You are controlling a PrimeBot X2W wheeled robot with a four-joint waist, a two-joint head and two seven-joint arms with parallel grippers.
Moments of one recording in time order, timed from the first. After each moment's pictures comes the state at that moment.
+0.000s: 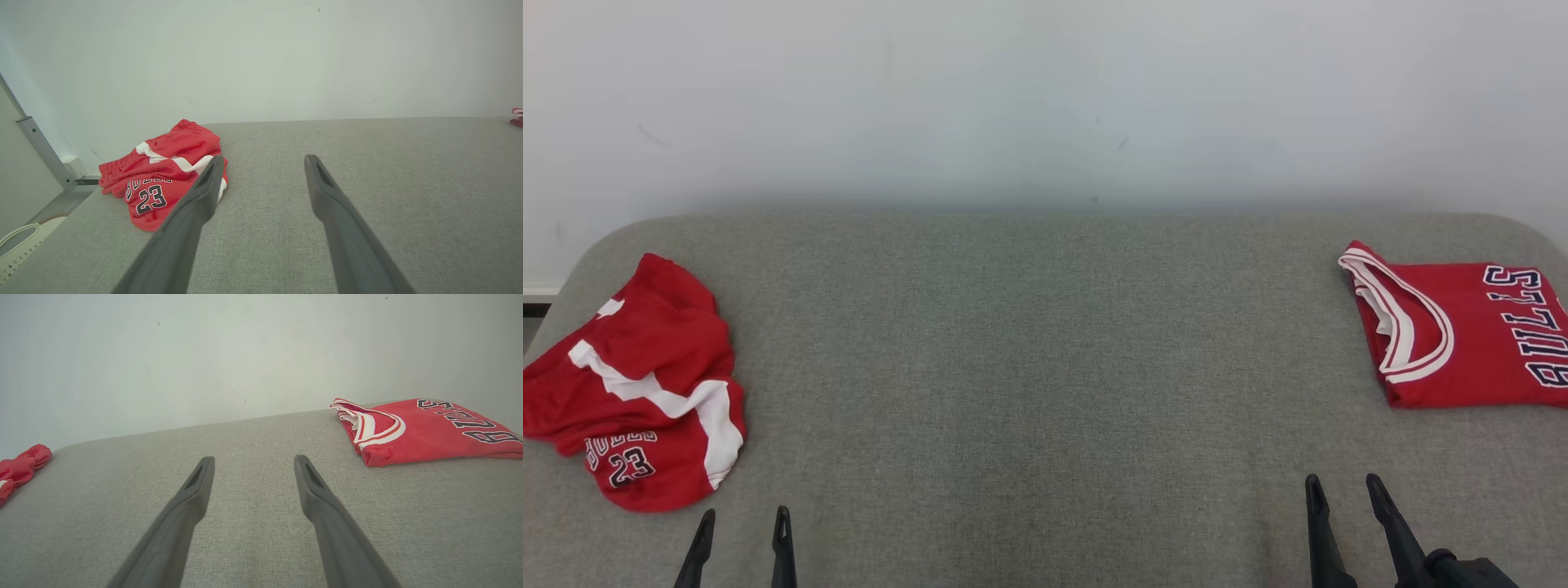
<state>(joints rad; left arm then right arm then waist) 0.13 0.06 0.10 0.07 -0.03 -0.12 -0.26 0.10 -0.05 -0.01 0.15 0.19 0.13 -0.26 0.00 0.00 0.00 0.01</state>
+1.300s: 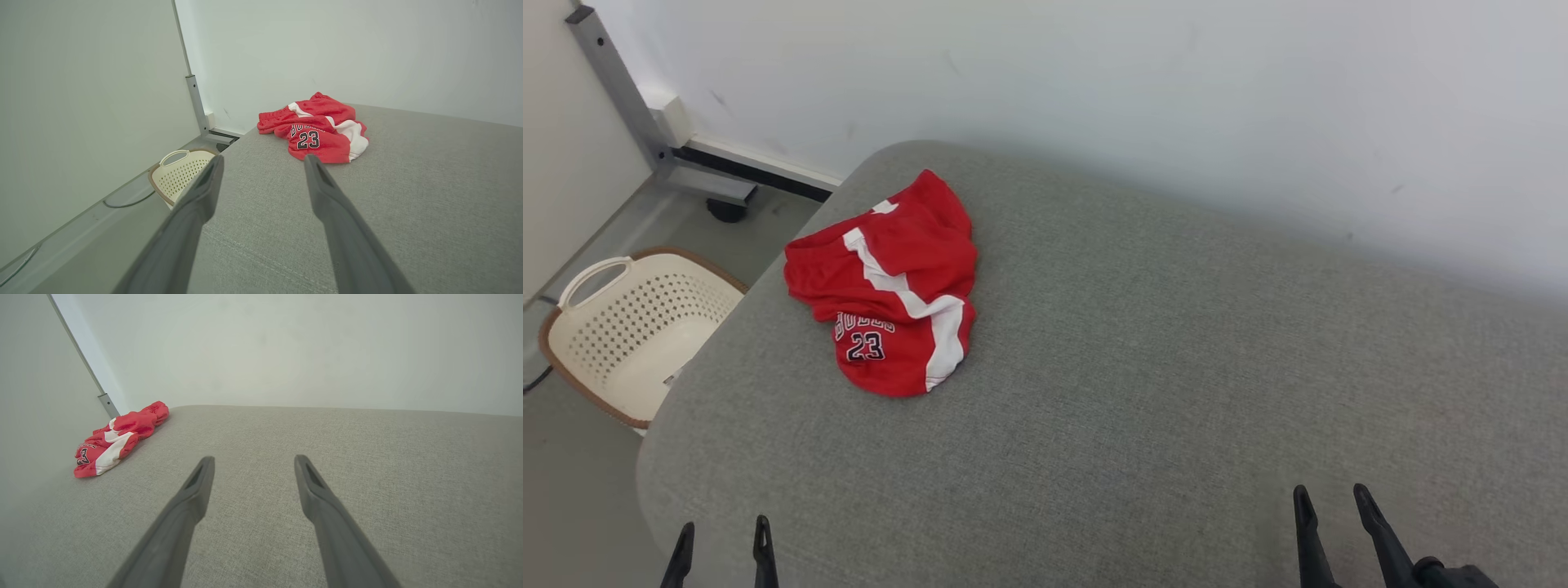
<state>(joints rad) 0.14 0.05 0.14 0.08 -0.04 -0.10 -0.26 0.12 -0.05 0.01 0.16 0.20 0.13 -0.26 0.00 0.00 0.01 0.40</state>
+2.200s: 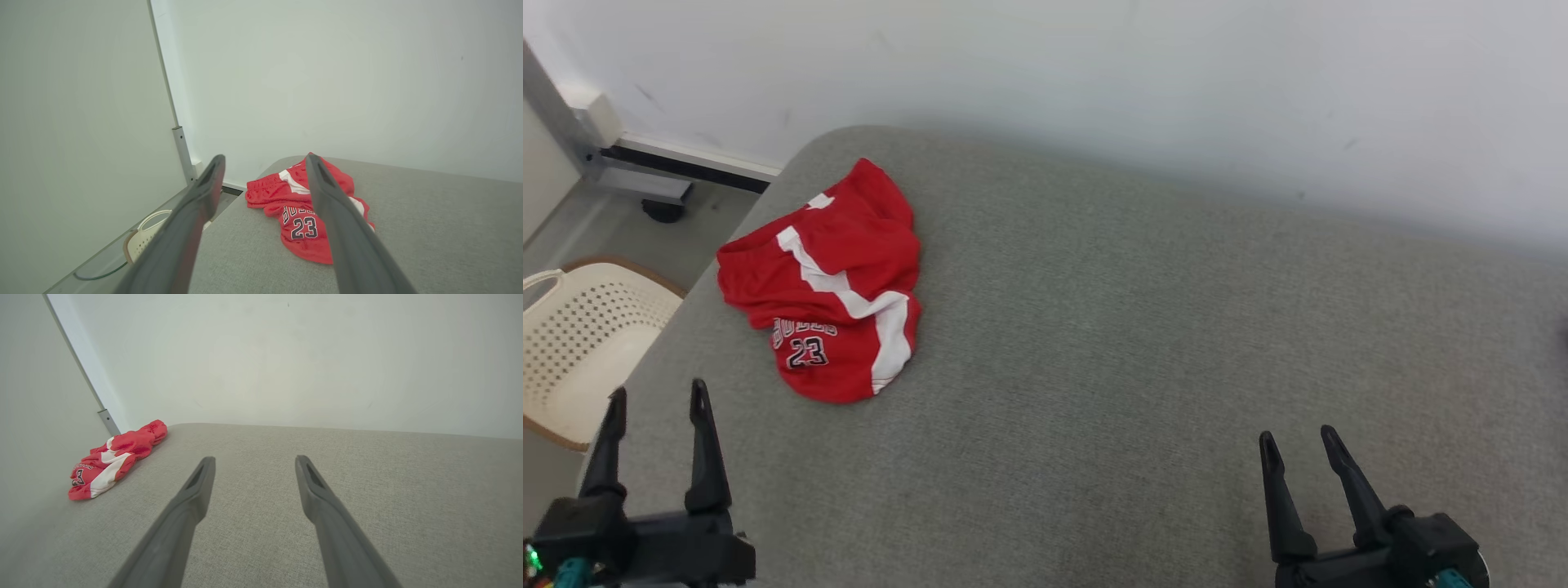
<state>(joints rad) -0.11 0.10 0.19 0.15 -0.07 -0.12 -0.26 0.02 -0.05 0.07 0.15 0.17 0.13 -0.26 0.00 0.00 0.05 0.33</state>
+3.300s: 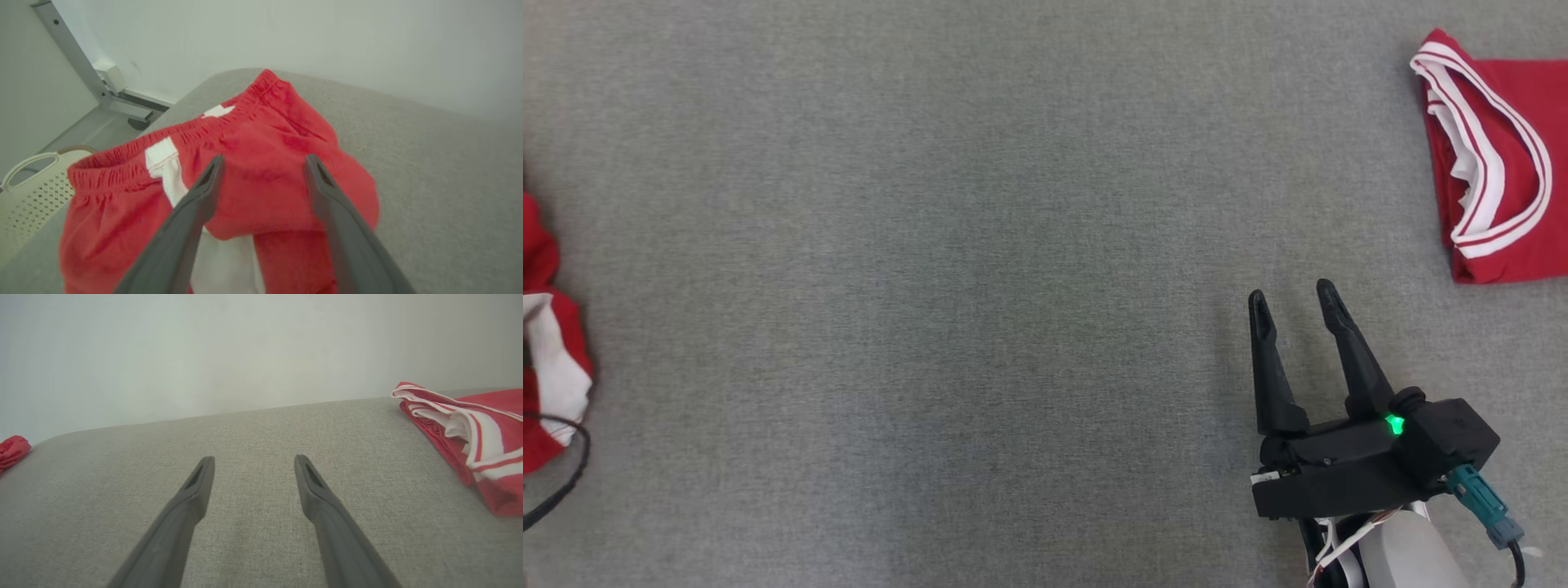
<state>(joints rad) -0.81 0.42 0.28 0.89 -0.30 -0.13 -0.15 -0.21 -0.05 0.11 0.07 0.17 0.13 -0.26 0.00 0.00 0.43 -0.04</state>
